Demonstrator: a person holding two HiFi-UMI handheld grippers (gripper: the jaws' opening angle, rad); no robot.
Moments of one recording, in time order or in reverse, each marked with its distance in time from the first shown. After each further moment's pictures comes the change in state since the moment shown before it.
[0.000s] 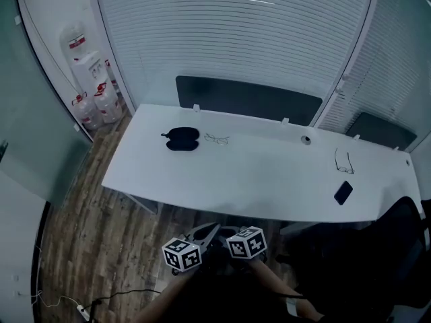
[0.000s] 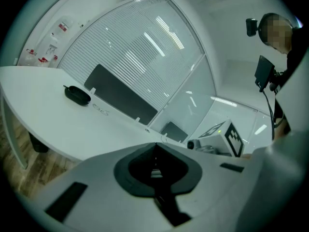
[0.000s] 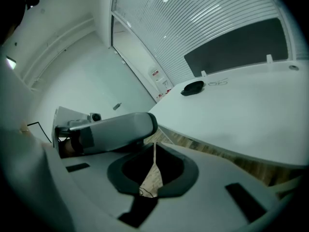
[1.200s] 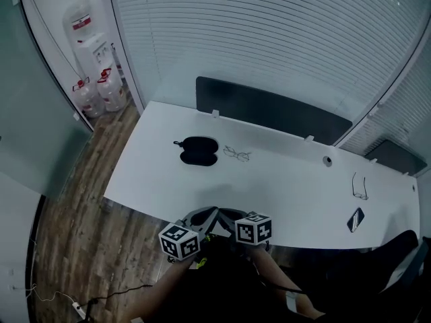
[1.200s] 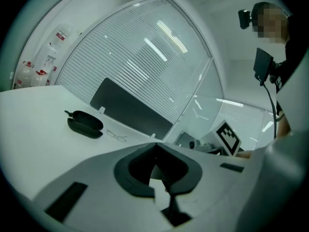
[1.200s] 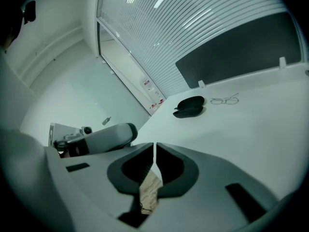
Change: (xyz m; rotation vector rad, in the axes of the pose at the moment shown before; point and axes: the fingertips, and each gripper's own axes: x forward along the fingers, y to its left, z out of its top) left arm 0.030 0.118 0.117 0.048 -0.055 0.045; right arm 0.084 -0.061 0.140 0.068 -0.083 -0.041
